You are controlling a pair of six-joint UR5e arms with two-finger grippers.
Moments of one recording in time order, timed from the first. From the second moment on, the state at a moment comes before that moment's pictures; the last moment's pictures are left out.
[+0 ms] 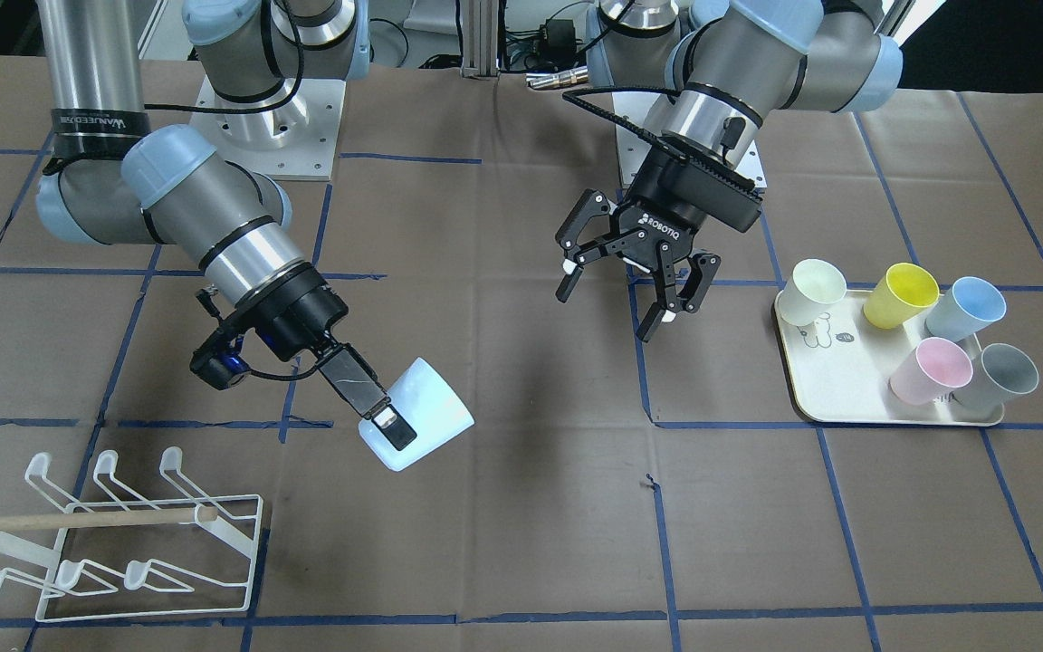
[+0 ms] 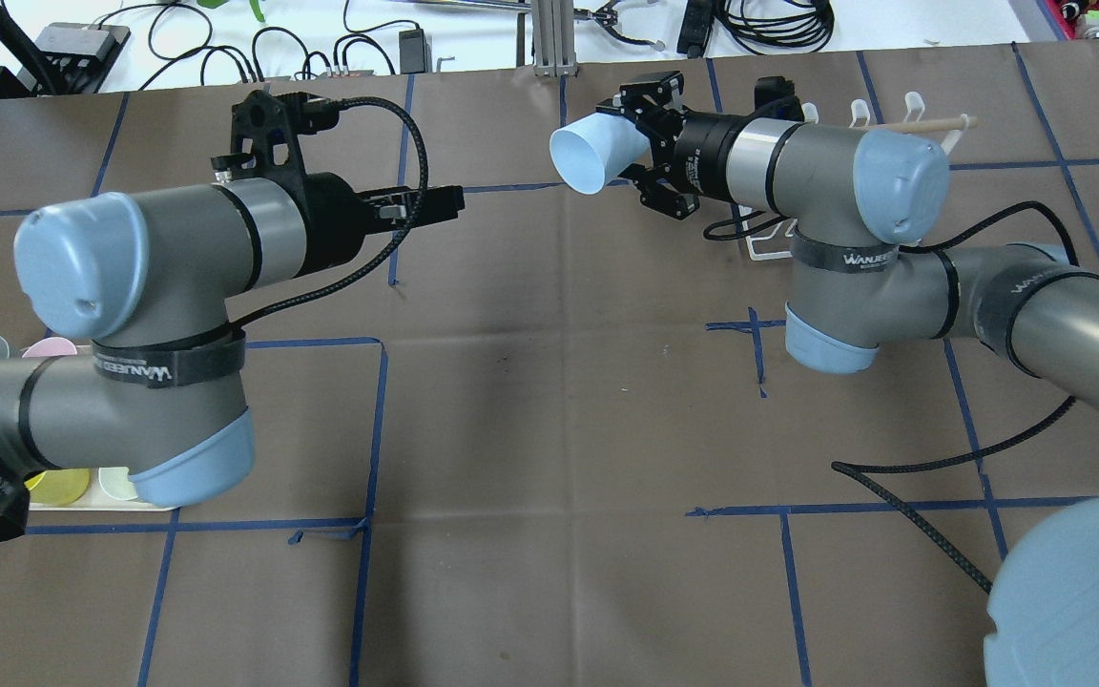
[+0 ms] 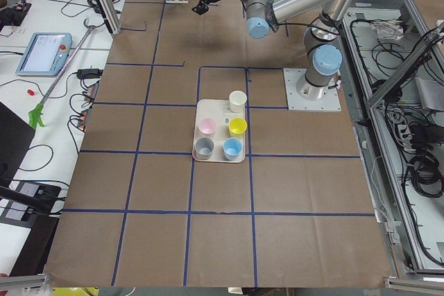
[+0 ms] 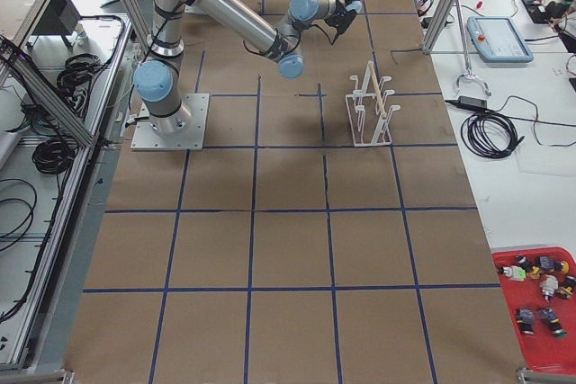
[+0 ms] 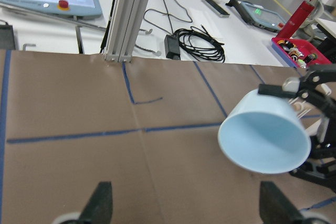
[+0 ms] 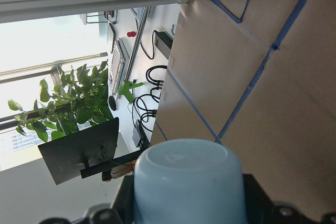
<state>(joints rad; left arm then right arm) -1.55 -1.49 -2.12 -0.42 1.13 -0.07 1.56 -1.20 1.97 -3.29 -0.89 1.29</state>
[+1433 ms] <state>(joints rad) -1.57 -1.56 -1.59 -1.57 1.52 -0.06 1.44 -1.13 1.97 -3.75 -1.50 0.23</state>
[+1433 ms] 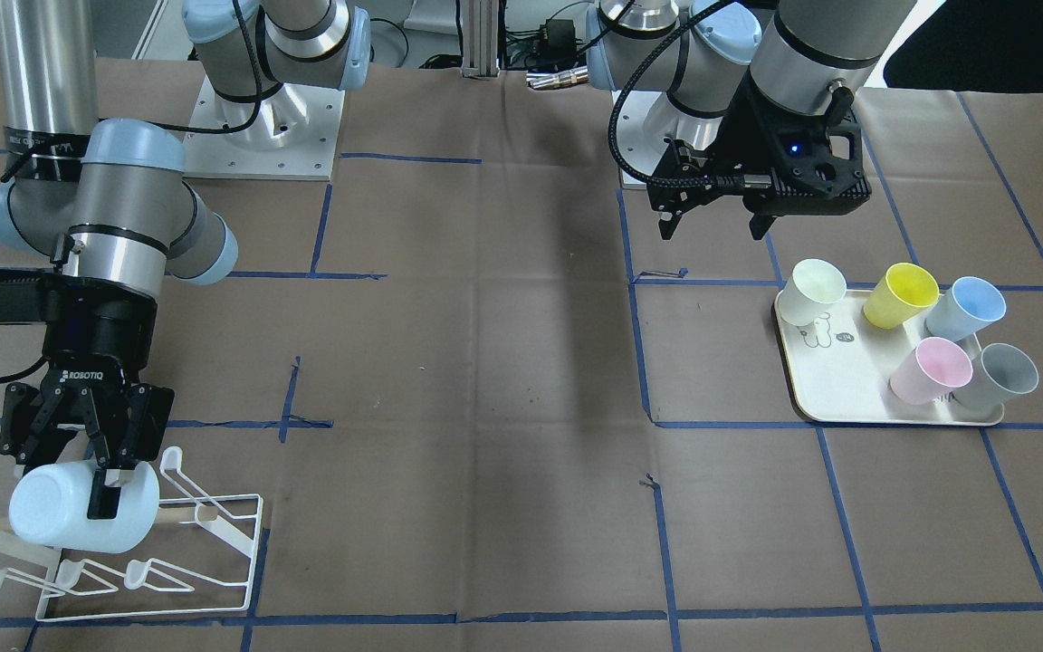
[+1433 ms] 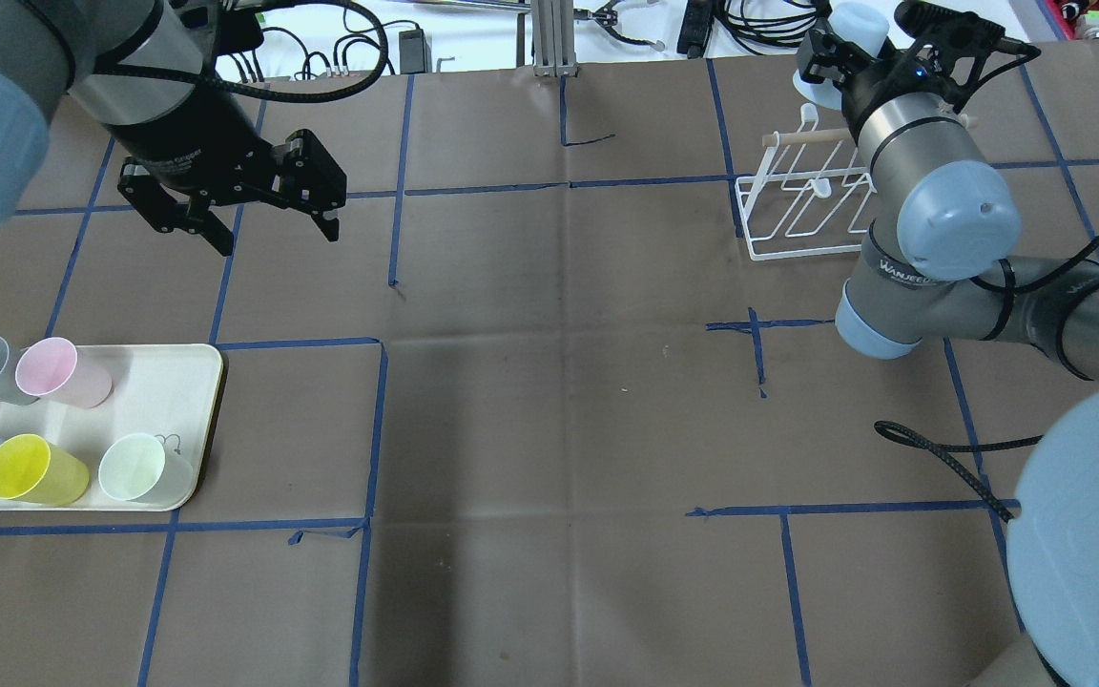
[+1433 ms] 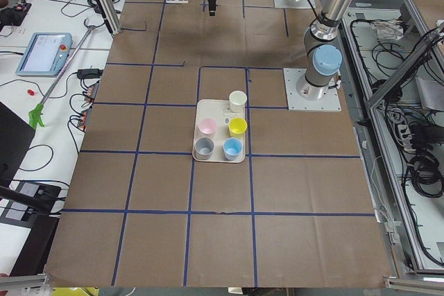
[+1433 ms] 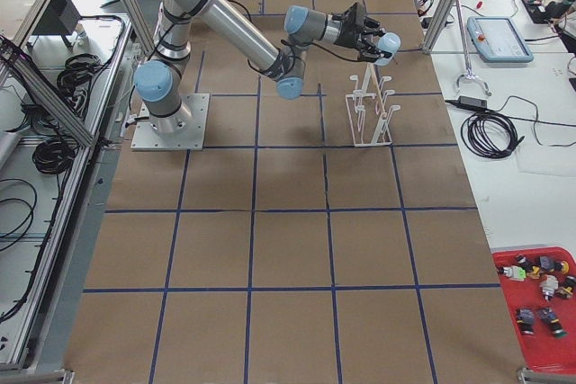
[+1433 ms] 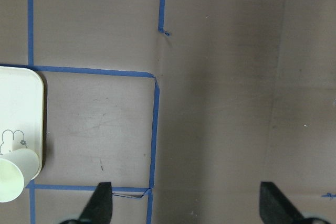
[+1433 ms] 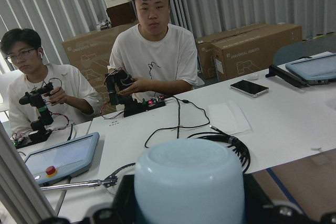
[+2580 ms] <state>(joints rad) -1.44 -1.53 -1.71 -1.55 1.62 0.21 1.44 -0.94 1.88 -3.93 -1.52 0.13</state>
